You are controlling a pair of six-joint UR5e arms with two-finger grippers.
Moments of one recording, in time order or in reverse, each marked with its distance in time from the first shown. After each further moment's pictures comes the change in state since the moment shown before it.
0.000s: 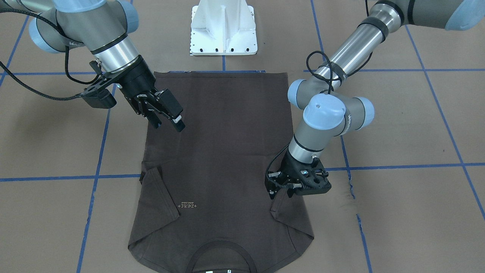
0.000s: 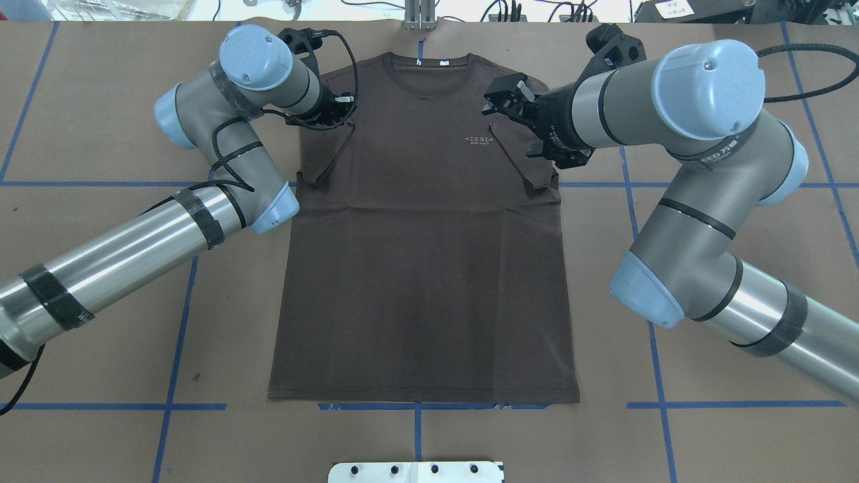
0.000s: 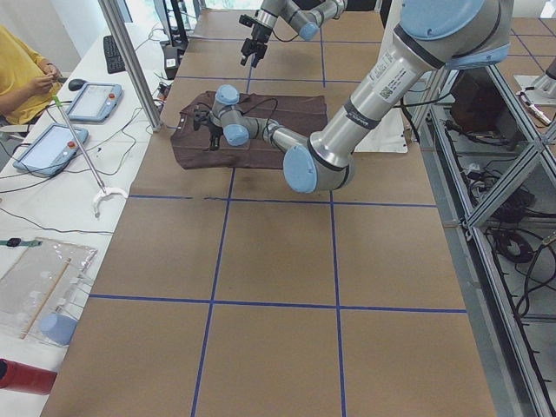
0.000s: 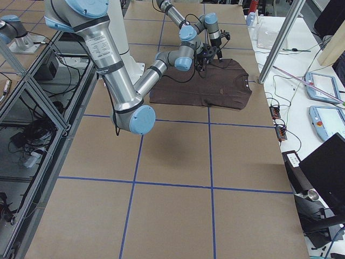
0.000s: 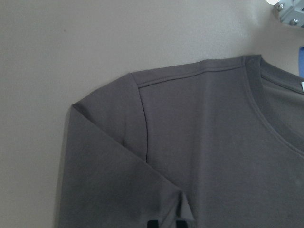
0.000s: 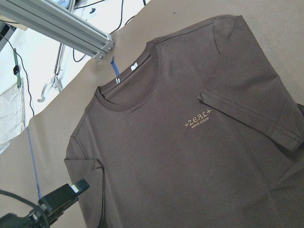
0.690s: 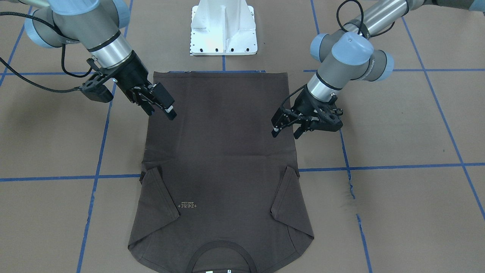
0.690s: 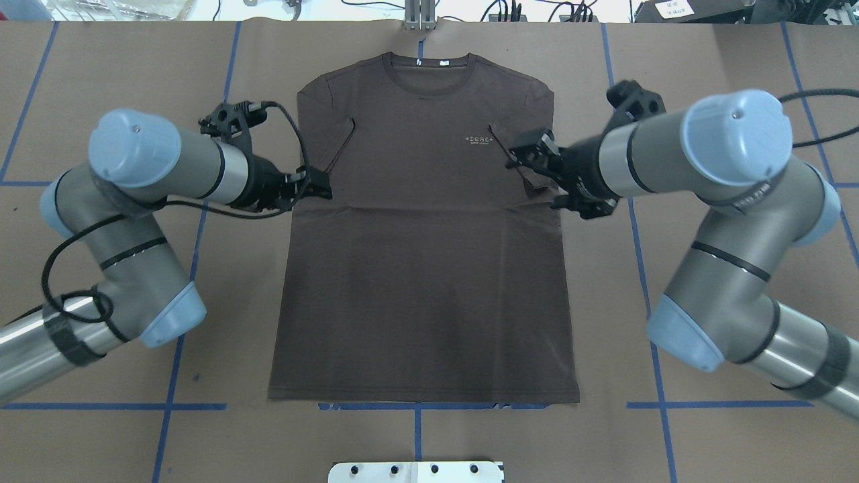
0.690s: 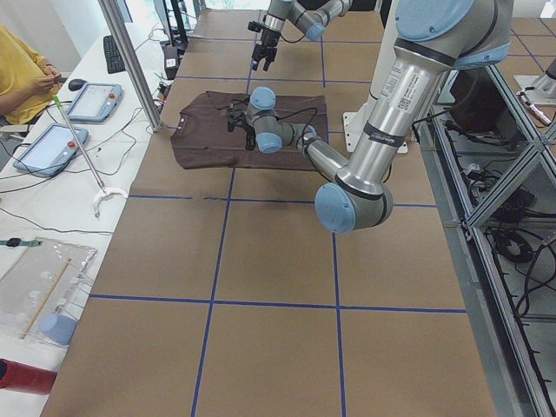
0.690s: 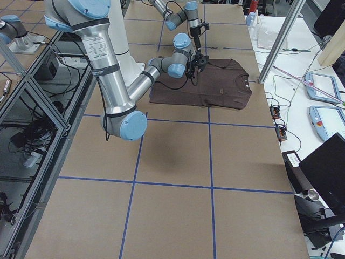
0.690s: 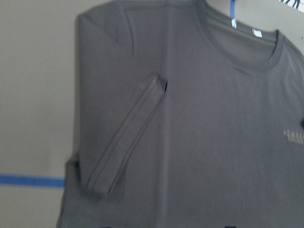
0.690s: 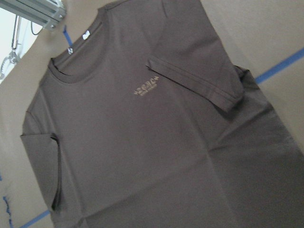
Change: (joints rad) left arm 0.091 0.331 -0.465 0.027 -0.102 -0.136; right arm -0.045 -0.163 0.096 -0.003 0.074 0.044
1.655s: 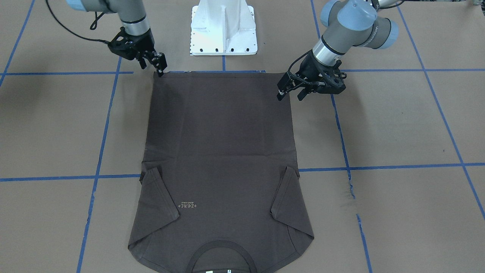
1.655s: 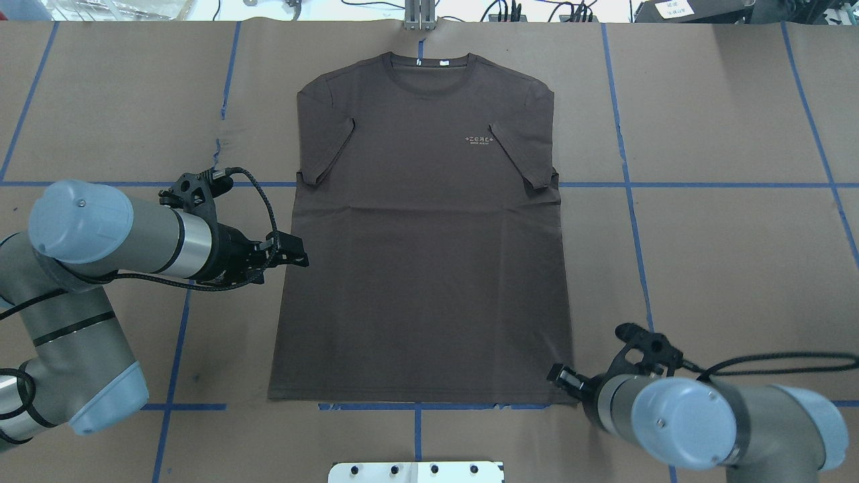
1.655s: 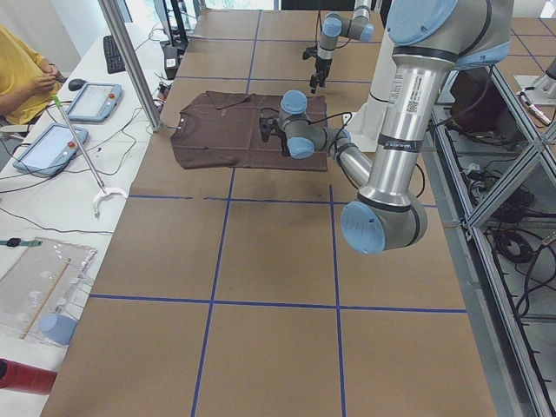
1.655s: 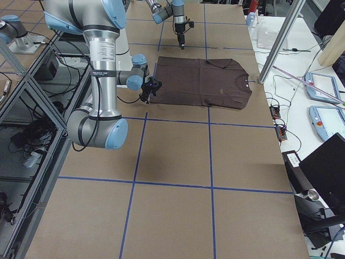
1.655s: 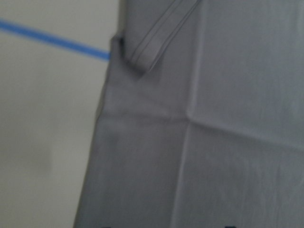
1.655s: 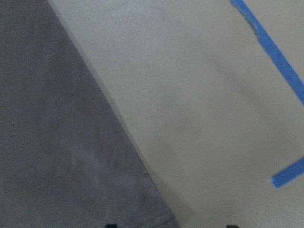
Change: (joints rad) left arm 0.099 0.175 -0.221 0.075 -0.001 -0.139; right arm -0.586 -0.279 0.189 -0.308 -0.388 0.259
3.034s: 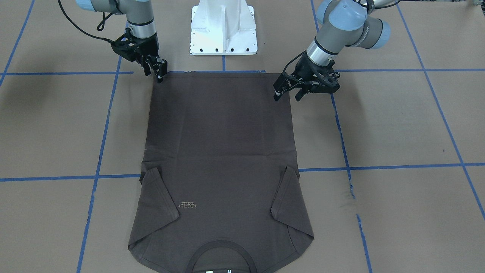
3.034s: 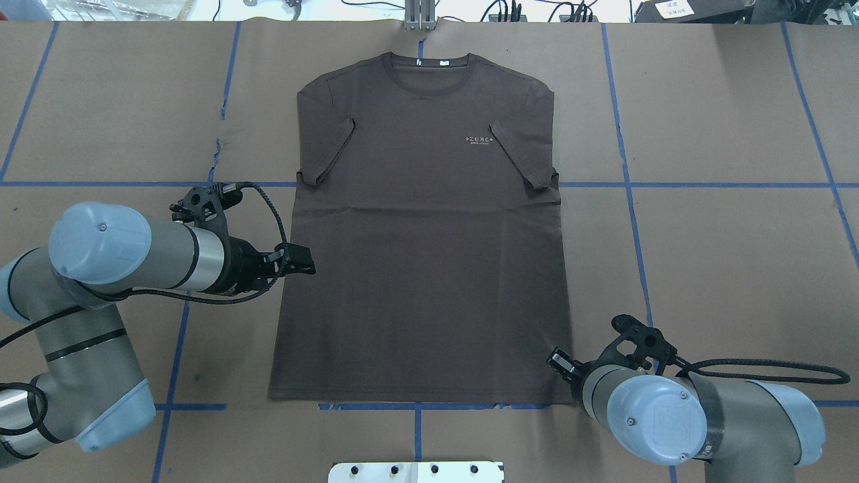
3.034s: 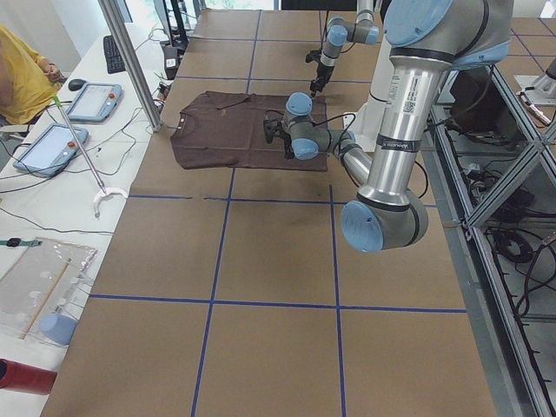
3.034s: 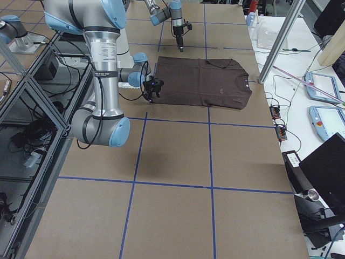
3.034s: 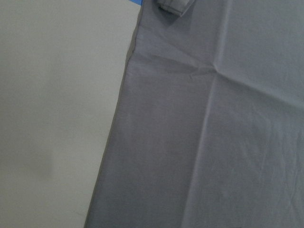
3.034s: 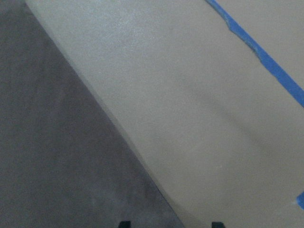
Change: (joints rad) left arm 0.044 -0.001 0.005 0.001 0.076 -0.010; right arm 0.038 0.047 -0.031 -0.053 -0.049 0.068
